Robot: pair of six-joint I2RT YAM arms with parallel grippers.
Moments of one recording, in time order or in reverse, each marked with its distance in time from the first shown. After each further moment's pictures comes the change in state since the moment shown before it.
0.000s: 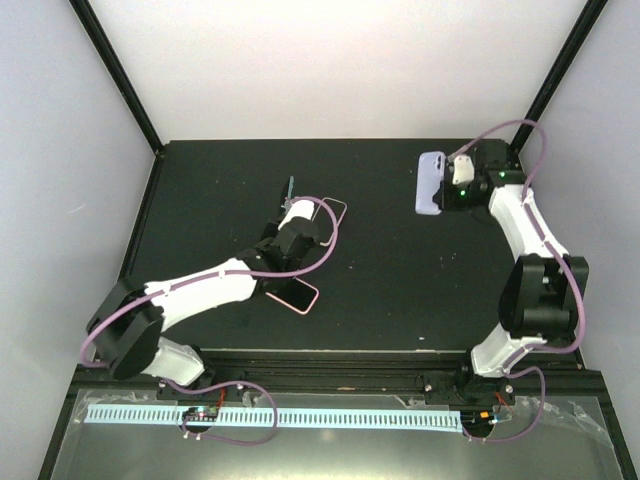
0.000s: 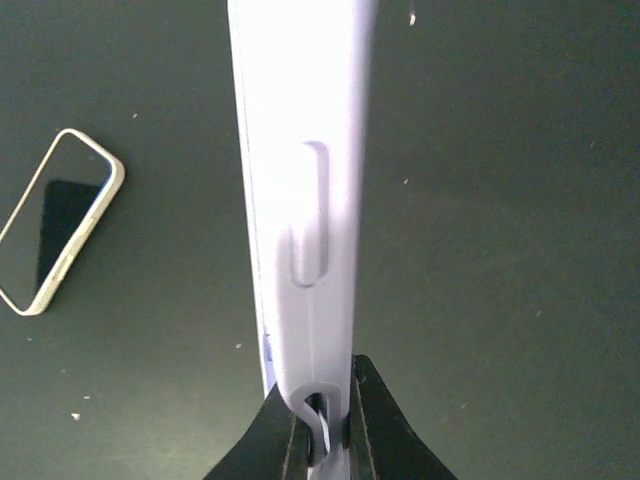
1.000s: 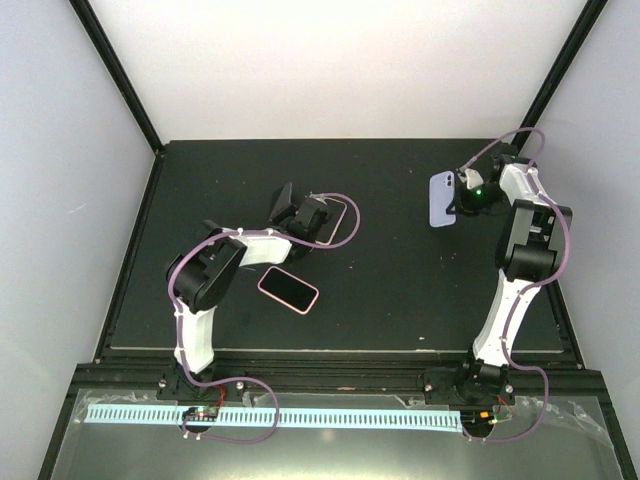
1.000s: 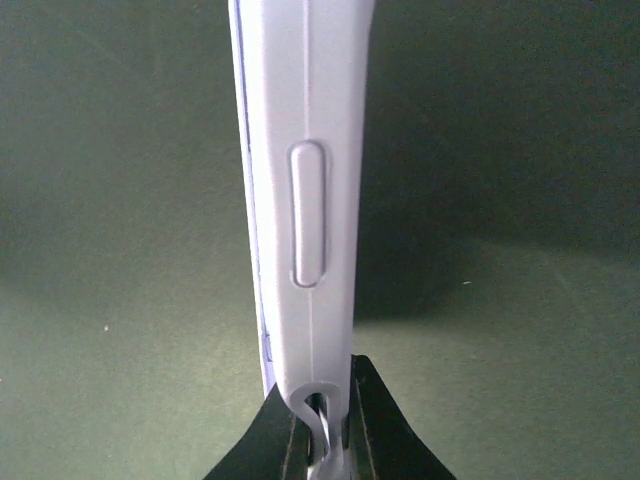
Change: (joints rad) left arm 0.155 0.496 0.212 0.180 -0.006 0.519; right arm -0.158 0.449 0.290 -0.228 -0.103 -0.158
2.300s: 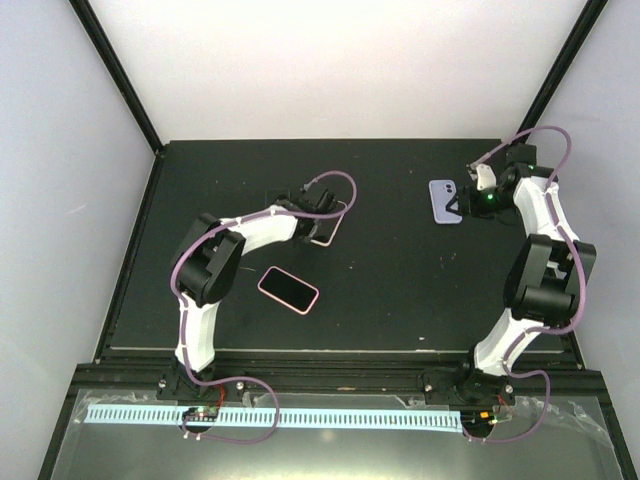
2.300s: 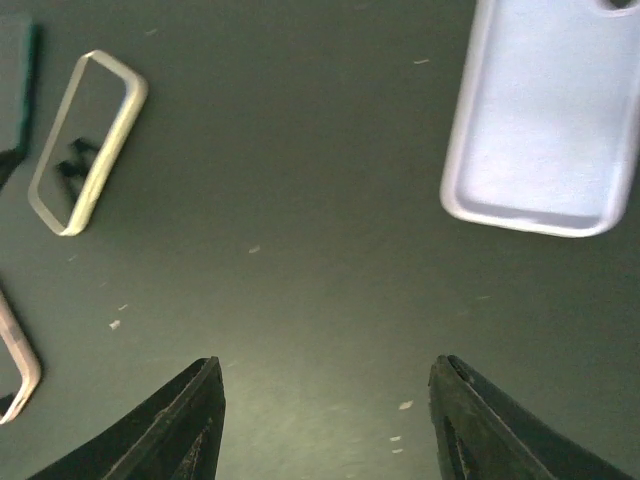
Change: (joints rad) left arm 0.025 0.061 0.292 -0.568 0.188 -0.438; right arm 0.002 -0.391 -0.270 0.053 -0.039 0.009
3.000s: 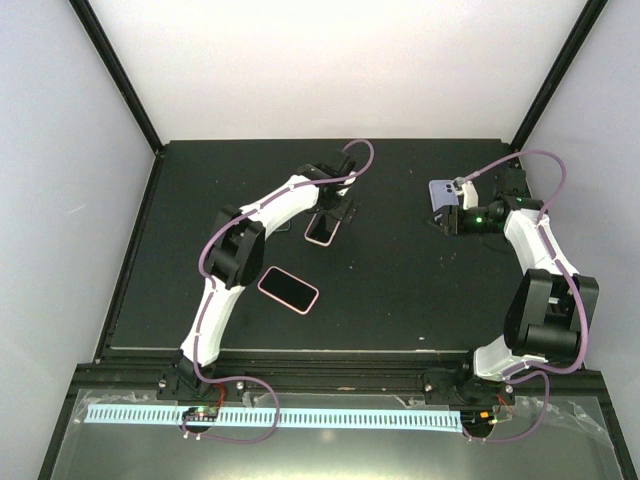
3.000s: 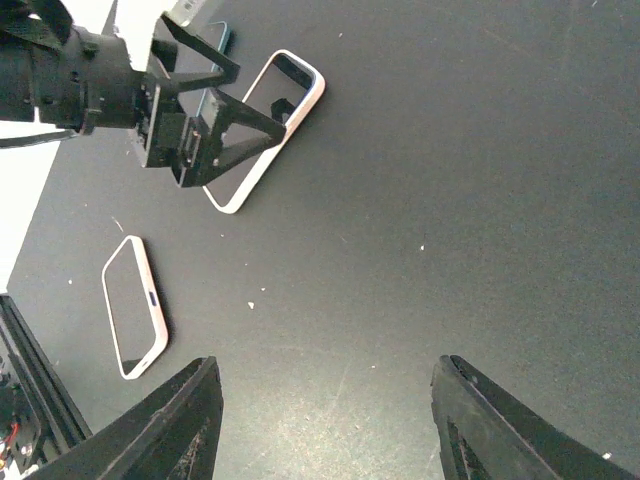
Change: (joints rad) left arm 0.006 0.319 0.650 -0.373 0.561 -0.147; right arm 0.053 -0.241 -0.340 0.208 -0.289 0.024
